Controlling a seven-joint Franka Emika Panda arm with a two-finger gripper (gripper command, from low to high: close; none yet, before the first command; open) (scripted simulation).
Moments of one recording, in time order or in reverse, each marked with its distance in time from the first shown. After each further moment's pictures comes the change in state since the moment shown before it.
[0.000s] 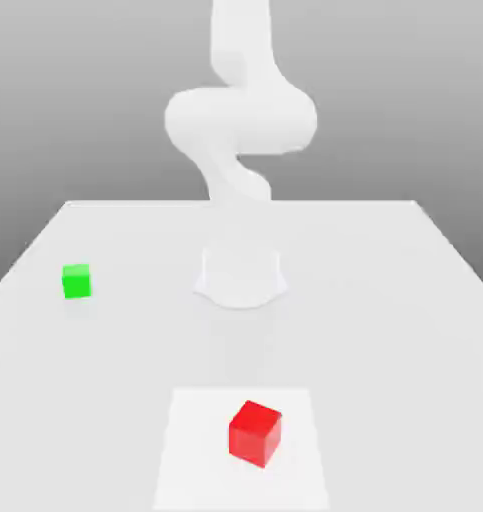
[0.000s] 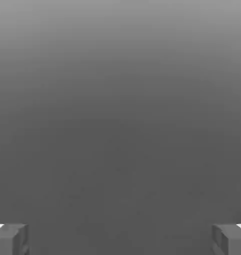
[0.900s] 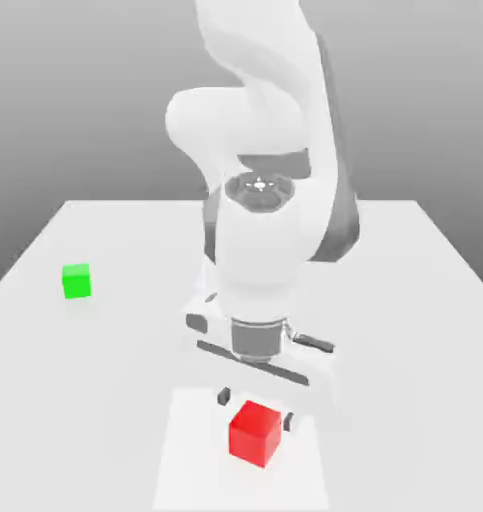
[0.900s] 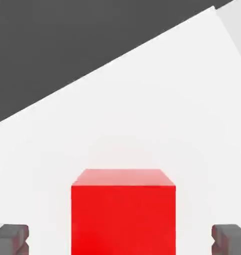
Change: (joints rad) arm -0.020 0.982 0.045 -0.320 -0.087 0.585 0.539
